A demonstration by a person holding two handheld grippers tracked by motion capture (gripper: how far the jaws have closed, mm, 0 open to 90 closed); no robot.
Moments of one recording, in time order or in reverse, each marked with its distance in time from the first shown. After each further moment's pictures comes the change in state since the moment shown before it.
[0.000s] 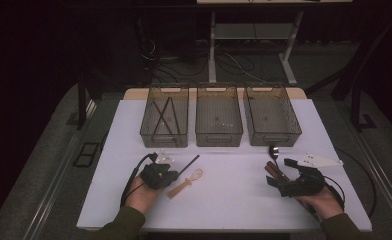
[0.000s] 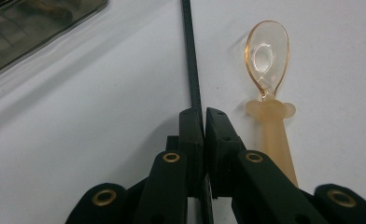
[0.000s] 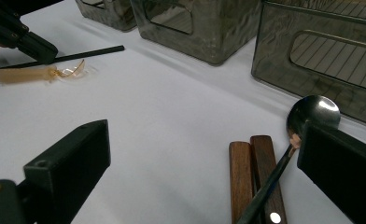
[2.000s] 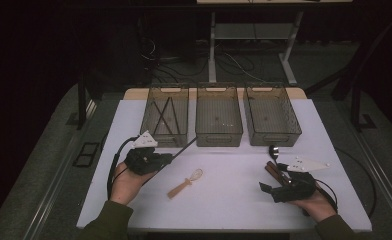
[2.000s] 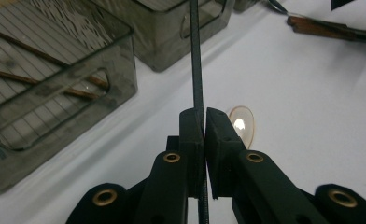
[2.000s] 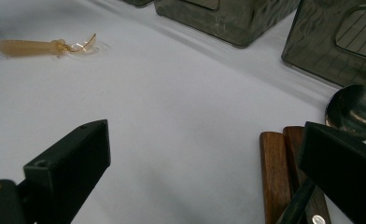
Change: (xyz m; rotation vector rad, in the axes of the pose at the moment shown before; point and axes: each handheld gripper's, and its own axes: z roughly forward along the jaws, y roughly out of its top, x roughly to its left) left arm 0.025 0.027 -0.055 -0.216 -0.076 -0.018; right arm 0.014 -0.006 0.014 0.064 0.025 -0.046
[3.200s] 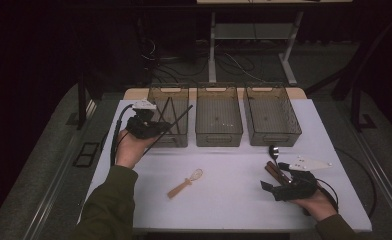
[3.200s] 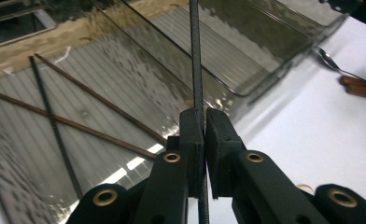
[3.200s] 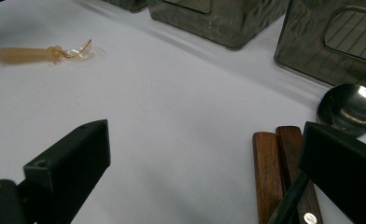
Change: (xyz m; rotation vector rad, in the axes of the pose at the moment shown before) left arm 0.060 0.066 0.010 -0.004 0.086 -0.088; right arm -0.003 0.000 -0.001 -0.014 -0.008 0.020
